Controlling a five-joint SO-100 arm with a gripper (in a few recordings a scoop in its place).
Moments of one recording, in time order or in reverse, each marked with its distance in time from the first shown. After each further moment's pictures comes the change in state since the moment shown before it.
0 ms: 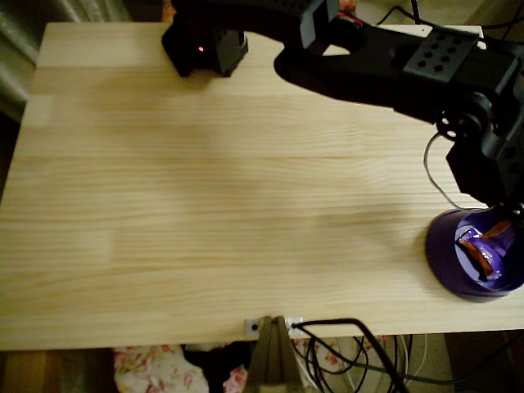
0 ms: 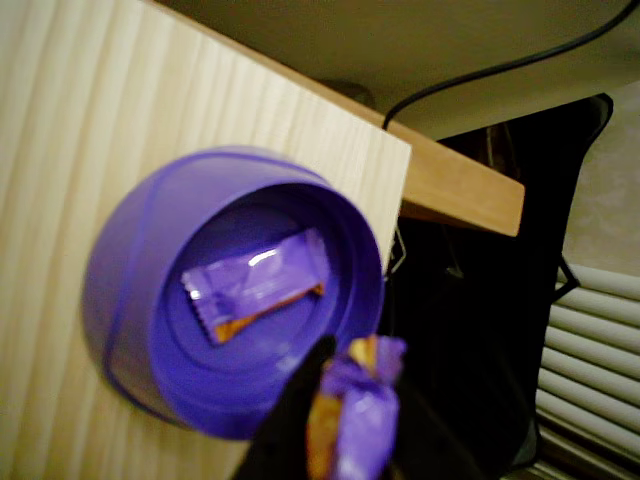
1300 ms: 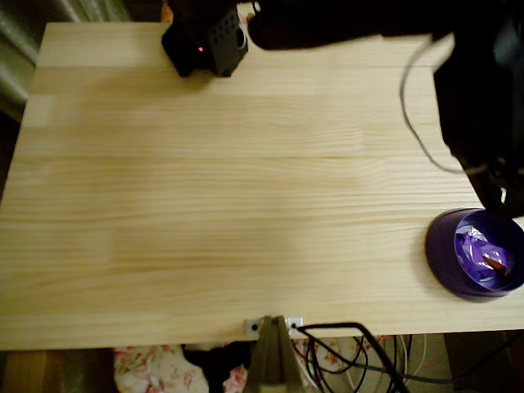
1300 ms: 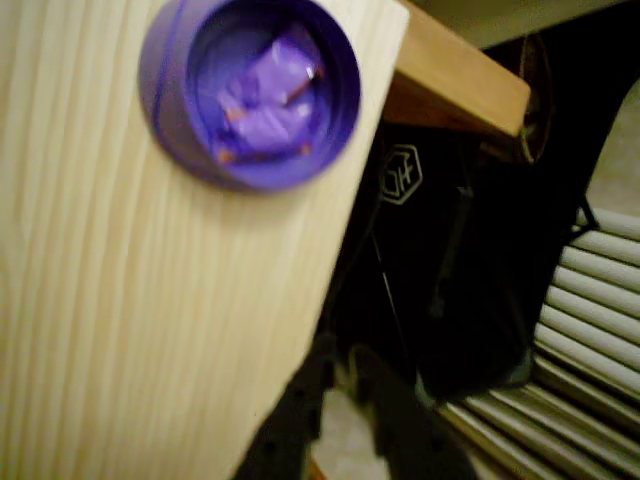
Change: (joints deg) arm 6.8 22.3 0.0 30.5 -5.0
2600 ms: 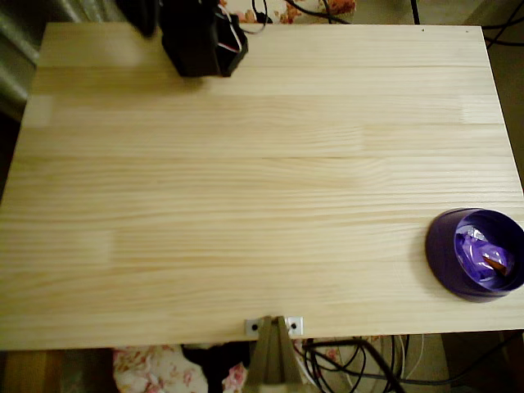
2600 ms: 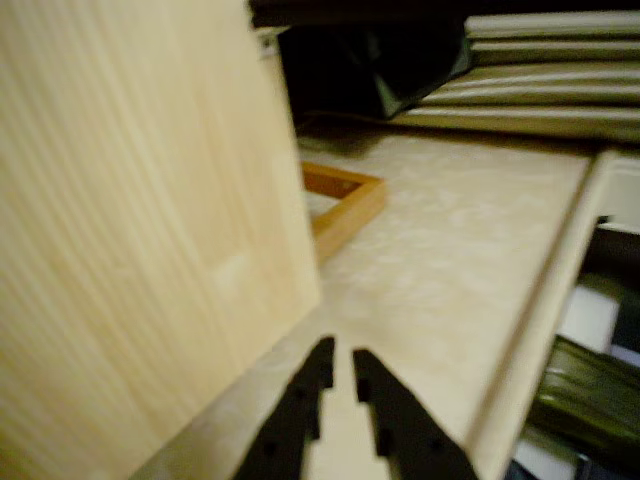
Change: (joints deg) arm 39.2 117.4 116.2 -10.5 -10.7
